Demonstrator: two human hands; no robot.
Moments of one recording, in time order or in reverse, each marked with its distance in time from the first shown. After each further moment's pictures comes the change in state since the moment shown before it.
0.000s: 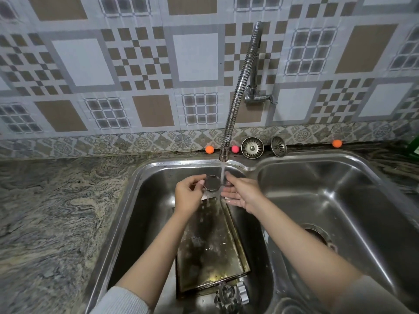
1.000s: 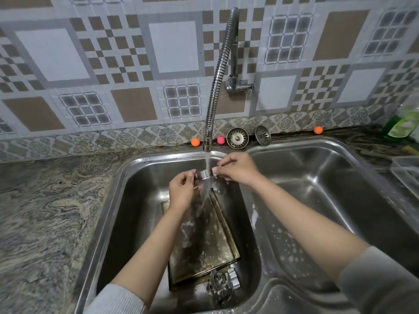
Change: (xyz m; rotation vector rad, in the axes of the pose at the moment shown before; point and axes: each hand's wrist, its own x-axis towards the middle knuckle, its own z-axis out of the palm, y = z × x) left_hand -0.016 0.012 0.018 -0.199 0.015 -0.270; right_hand -0.021 -0.033 -0.025 -0.506 0.016 -0.389
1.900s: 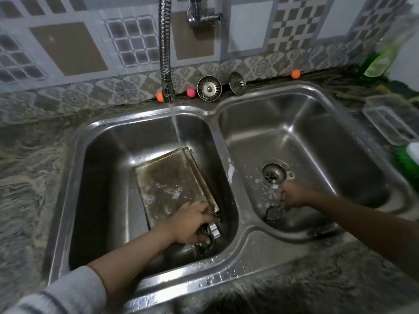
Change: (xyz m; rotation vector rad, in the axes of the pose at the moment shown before) left_hand -0.073 -0.121 -0.020 1.442 -1.204 0.690; right_hand -0.103 0.207 -0.121 -0.935 -0.453 0.465
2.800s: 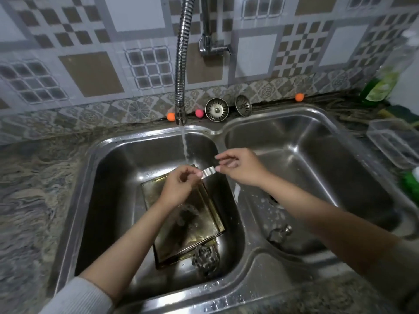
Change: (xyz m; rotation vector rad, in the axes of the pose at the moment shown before) left_hand 0.012 -0.031 -0.098 -1.182 0.840 -0.380; right_hand -0.026 -0.167 -0.085 0.735 0.502 -0.496
